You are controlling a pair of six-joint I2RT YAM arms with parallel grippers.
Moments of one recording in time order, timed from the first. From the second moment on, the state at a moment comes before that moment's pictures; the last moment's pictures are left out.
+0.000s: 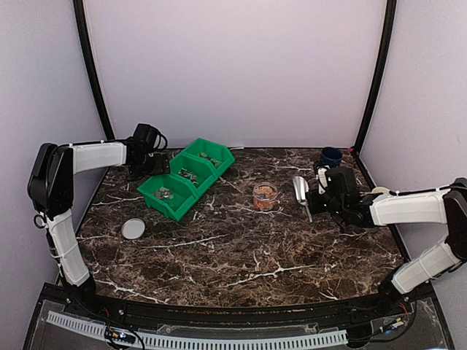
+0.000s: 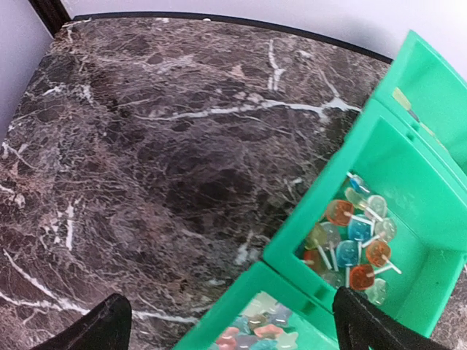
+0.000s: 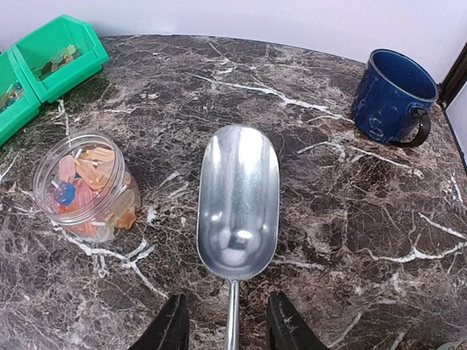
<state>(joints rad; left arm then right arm) -0.31 1.88 1.39 -0.41 -0.28 -0.44 0.57 1.39 0.63 0.17 0.28 0.19</state>
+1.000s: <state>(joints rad) -0.47 1.39 0.89 -0.52 -0.30 -0.56 0.58 1.37 0.67 0.11 0.21 0.15</state>
